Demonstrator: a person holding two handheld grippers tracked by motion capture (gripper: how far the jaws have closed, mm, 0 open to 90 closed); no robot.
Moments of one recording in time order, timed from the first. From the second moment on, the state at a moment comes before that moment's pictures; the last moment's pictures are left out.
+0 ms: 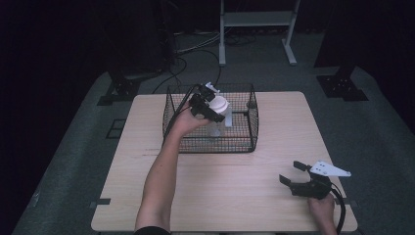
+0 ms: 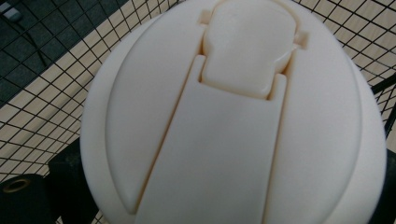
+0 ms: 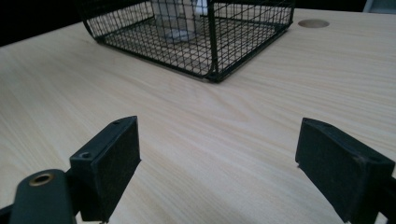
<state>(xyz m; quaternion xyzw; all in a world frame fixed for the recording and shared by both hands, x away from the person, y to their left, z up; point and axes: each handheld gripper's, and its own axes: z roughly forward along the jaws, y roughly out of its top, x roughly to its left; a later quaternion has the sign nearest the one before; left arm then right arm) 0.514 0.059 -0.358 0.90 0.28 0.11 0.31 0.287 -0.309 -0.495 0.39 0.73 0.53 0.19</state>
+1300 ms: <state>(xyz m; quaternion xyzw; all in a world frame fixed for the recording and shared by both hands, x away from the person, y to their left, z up) 0.511 0.065 -0.351 0.89 0.27 0.12 0.34 0.288 -0.304 -0.495 0.38 0.74 0.51 0.19</state>
